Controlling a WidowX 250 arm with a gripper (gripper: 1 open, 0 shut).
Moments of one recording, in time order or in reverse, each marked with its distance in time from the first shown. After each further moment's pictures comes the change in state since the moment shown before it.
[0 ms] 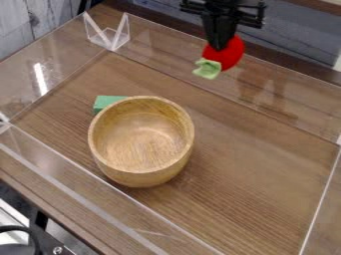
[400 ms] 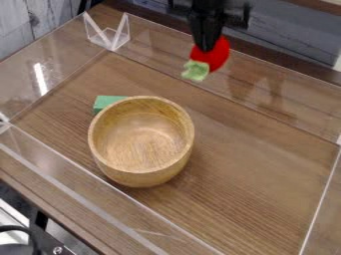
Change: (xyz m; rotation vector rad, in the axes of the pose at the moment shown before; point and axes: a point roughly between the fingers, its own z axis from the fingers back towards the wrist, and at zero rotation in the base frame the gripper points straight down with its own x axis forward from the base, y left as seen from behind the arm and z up) arm -0.006 0.011 -0.011 0.017 -0.002 0.037
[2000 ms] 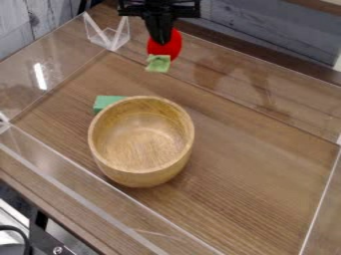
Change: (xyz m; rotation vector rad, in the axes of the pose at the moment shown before) arm 0.004 0.055 -0.001 0.075 -0.080 0.291
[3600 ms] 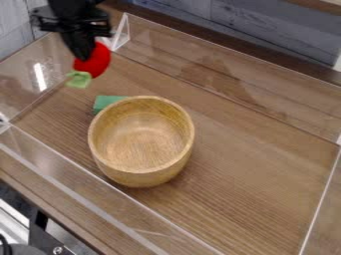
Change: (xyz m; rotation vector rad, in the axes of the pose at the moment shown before) arm -0.032 0.121 0.004 -0.017 0.005 -0.072
